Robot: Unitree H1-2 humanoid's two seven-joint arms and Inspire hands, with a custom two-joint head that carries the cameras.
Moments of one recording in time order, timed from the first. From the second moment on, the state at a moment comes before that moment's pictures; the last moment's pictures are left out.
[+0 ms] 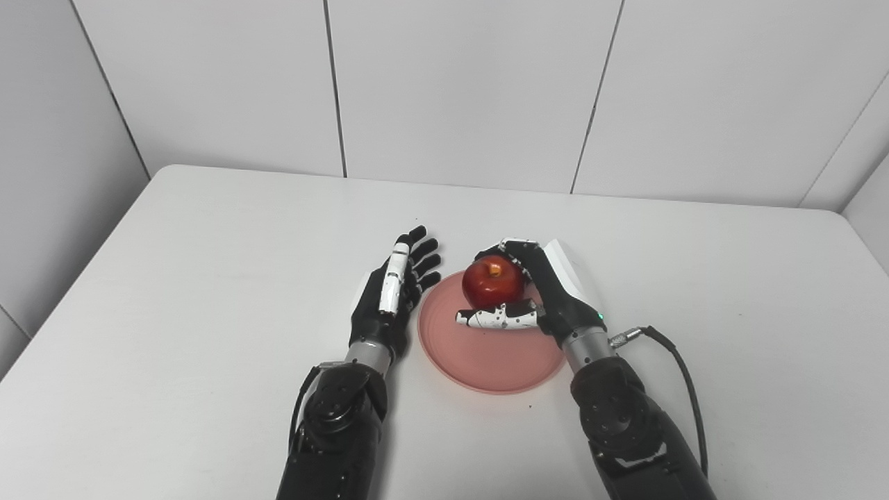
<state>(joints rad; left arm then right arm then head) -0.26 -0.16 -0.01 0.10 -0.15 0.26 0.02 -0.33 -0.08 0.34 -0.01 -0.54 0.22 0.03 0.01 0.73</state>
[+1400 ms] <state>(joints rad) -0.26 -0.16 -0.01 0.09 -0.14 0.27 0.02 -0.29 -0.08 0.36 0.01 -0.58 0.20 0.04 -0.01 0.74</state>
